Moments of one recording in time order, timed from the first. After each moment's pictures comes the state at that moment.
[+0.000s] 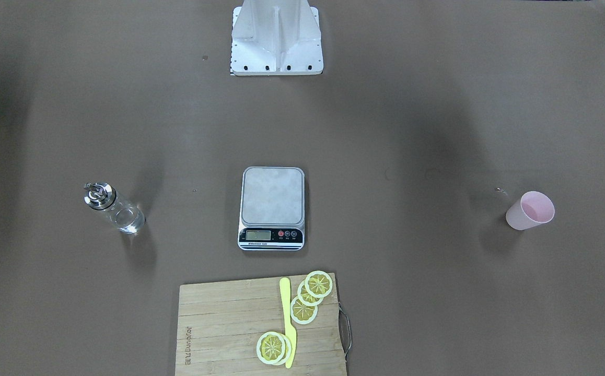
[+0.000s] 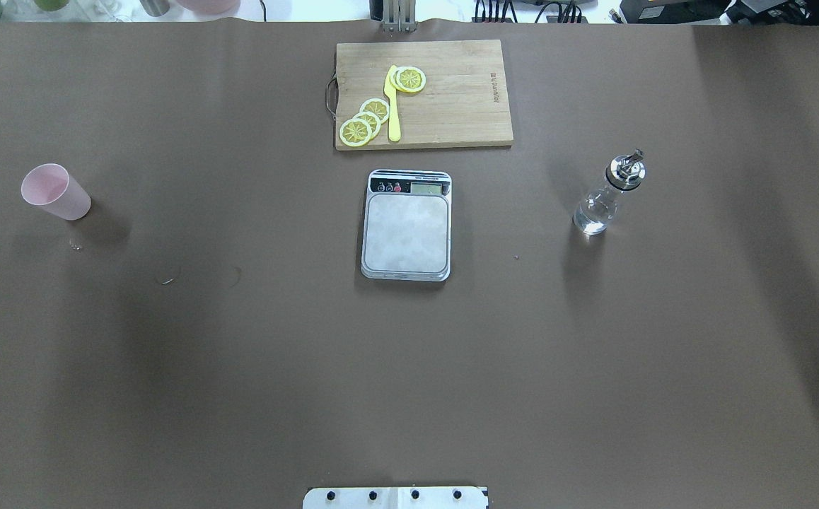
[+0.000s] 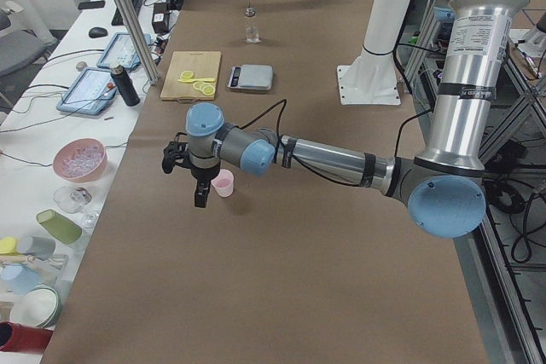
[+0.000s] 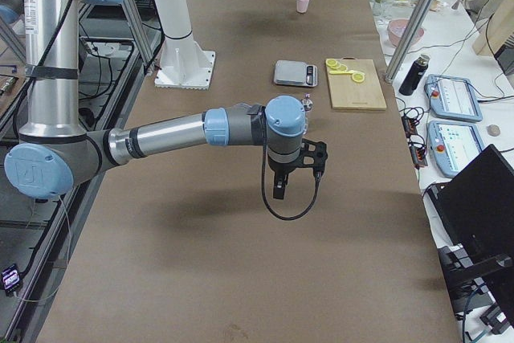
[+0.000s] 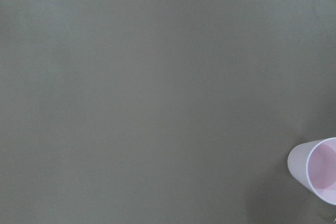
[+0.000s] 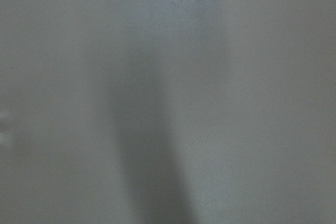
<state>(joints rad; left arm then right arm) -1.36 -1.71 -1.63 -1.82 -2.27 -0.43 1.59 -1.62 1.89 -1.76 2.42 0.16</state>
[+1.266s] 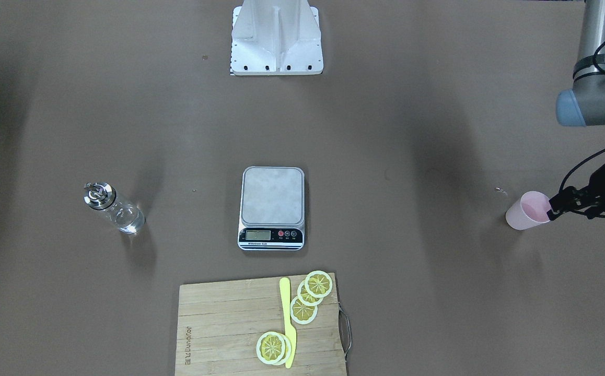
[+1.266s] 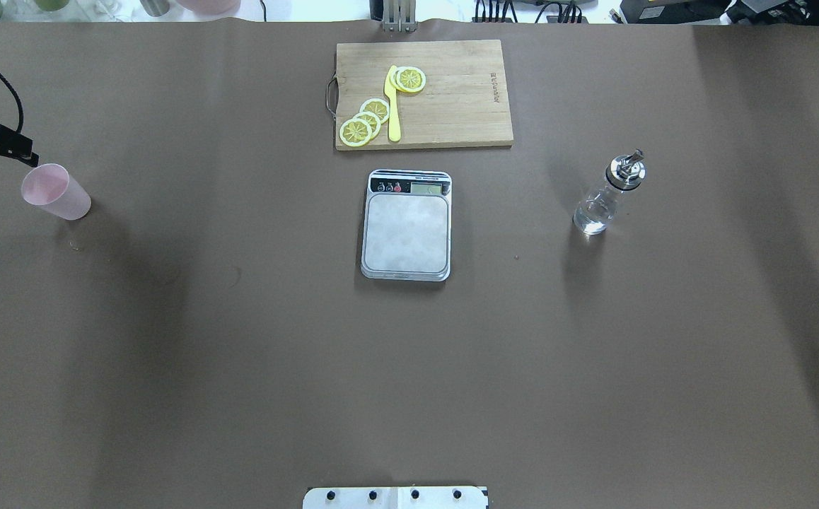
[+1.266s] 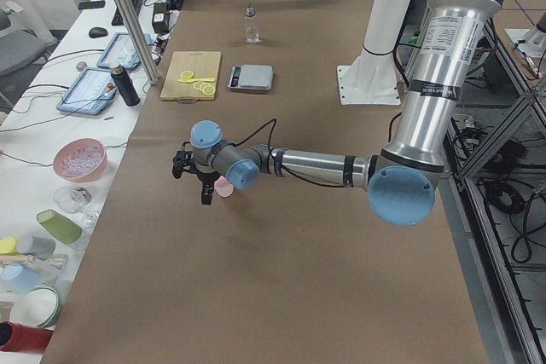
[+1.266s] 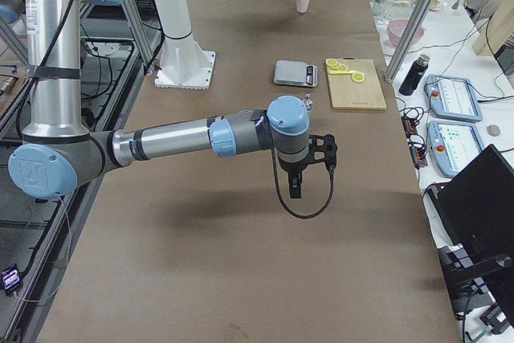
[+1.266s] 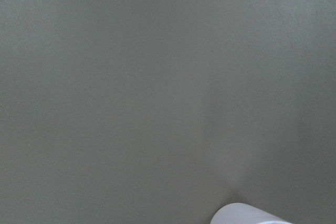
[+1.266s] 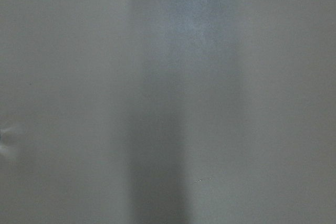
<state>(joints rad) -1.18 -1.78 -1.39 -2.10 -2.23 -0.65 1.59 -1.62 1.84 -1.54 2.43 0.16</state>
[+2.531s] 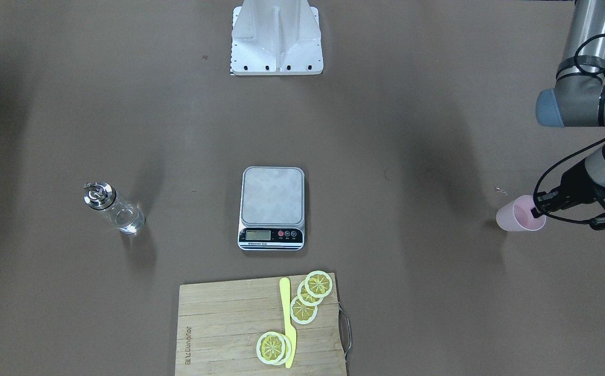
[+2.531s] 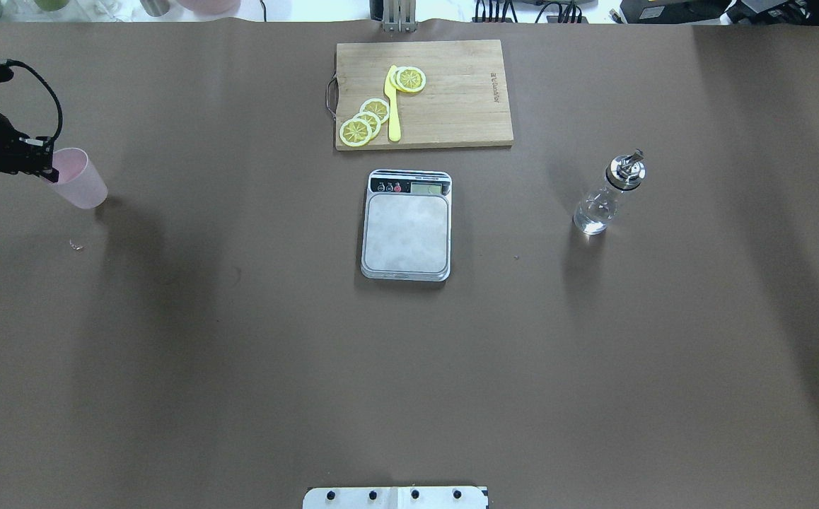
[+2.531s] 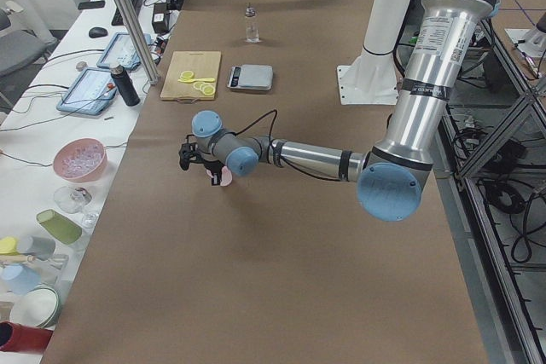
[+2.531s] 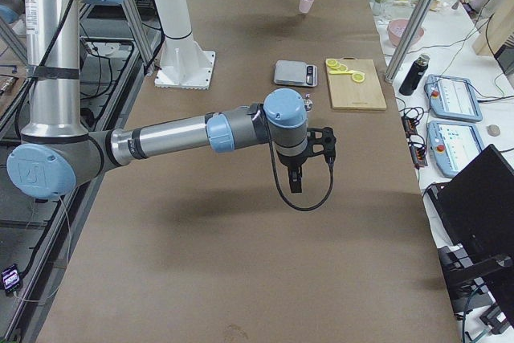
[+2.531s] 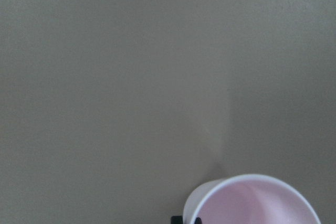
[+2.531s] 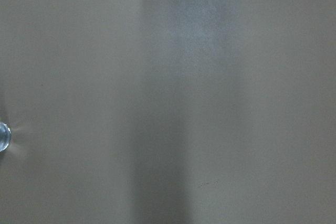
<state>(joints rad) -1.14 -1.85 -1.44 -1.95 -2.29 -0.78 1.59 -1.63 1.88 -1.53 2.43 0.16</state>
